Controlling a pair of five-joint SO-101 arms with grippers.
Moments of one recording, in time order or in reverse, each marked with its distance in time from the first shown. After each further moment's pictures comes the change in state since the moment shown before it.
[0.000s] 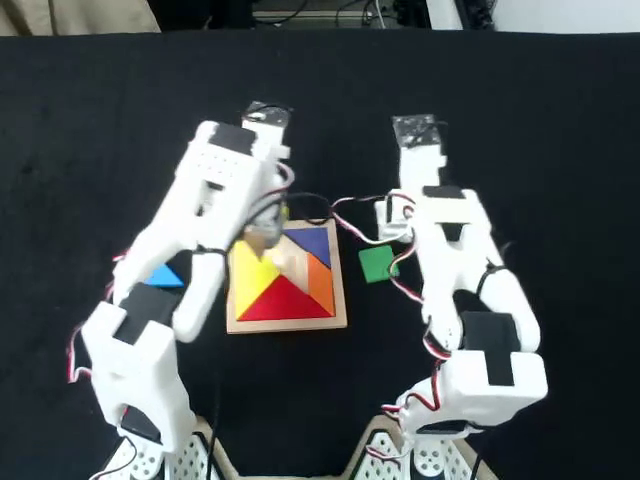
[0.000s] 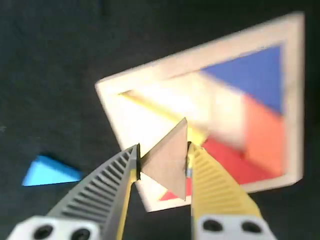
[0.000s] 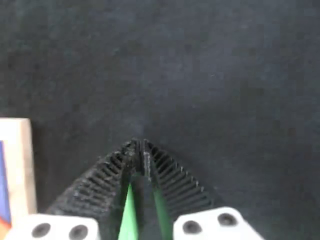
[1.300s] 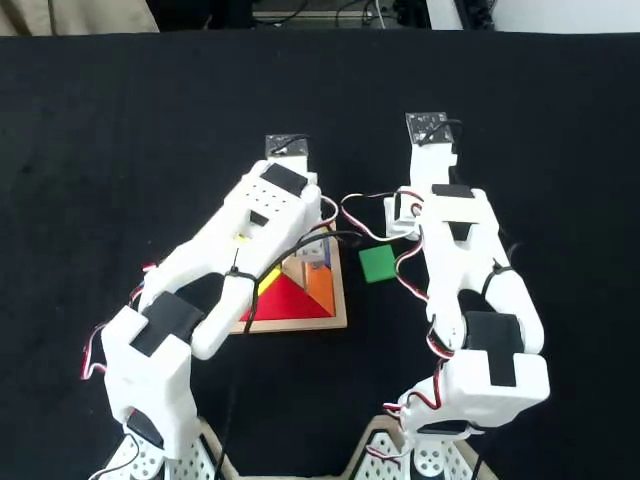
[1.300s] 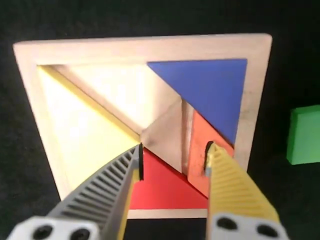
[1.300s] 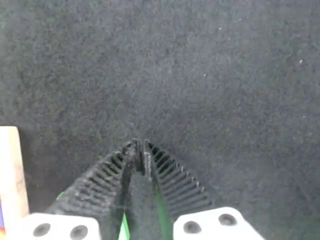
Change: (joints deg) left arm 10.1 -0.3 11.5 -12.8 25.3; right arm 1.5 0.0 -0.4 0.0 -0.3
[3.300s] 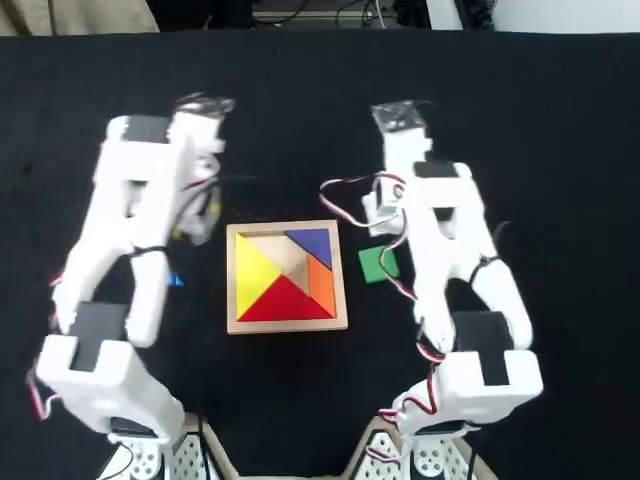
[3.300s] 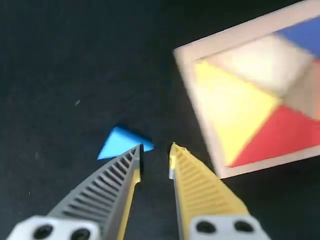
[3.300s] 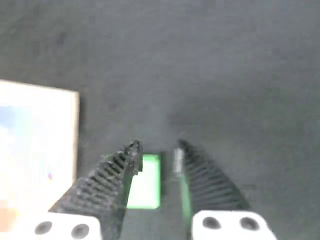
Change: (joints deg) left arm -26.4 -9.3 -5.1 17.1 -44.1; right arm -7.2 0.4 -10.7 18.1 3.5
